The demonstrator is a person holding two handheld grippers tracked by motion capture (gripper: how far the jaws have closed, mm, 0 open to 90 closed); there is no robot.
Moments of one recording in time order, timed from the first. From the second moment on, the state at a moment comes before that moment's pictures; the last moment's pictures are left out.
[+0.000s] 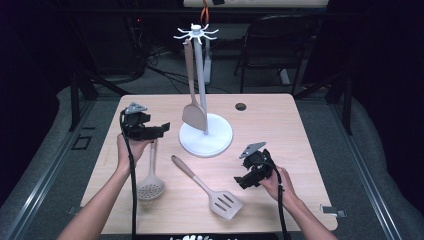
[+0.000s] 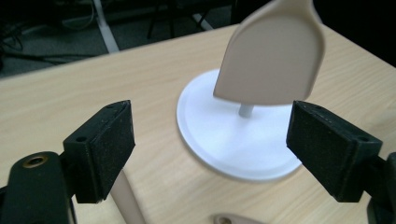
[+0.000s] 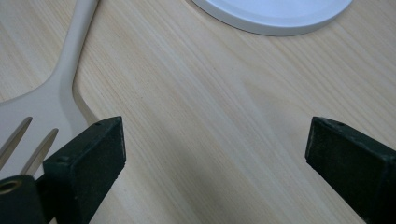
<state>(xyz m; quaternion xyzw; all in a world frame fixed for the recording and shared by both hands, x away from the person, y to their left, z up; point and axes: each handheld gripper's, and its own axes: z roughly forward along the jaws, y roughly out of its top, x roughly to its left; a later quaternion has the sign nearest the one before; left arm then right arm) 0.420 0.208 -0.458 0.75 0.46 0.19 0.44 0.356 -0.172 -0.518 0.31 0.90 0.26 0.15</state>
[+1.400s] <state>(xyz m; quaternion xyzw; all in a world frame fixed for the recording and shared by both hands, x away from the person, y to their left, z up) 0.392 0.200 -0.500 0.75 0.50 0.11 0.42 0.313 -0.143 -0.508 0.26 0.93 0.25 0.11</state>
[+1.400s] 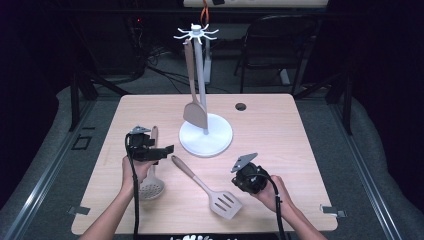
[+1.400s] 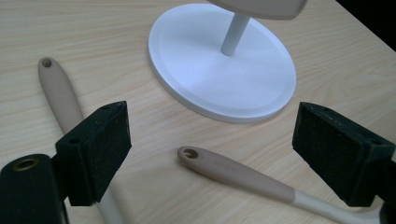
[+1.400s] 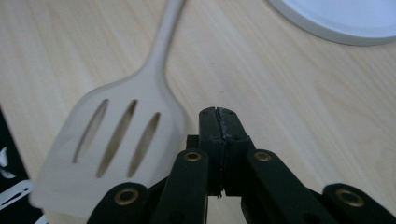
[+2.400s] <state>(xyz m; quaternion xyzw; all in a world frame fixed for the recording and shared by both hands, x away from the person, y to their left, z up) 0.379 0.173 -0.510 0.76 0.51 0.11 0.40 0.295 -0.106 -0.544 0.20 0.97 0.13 0.00</state>
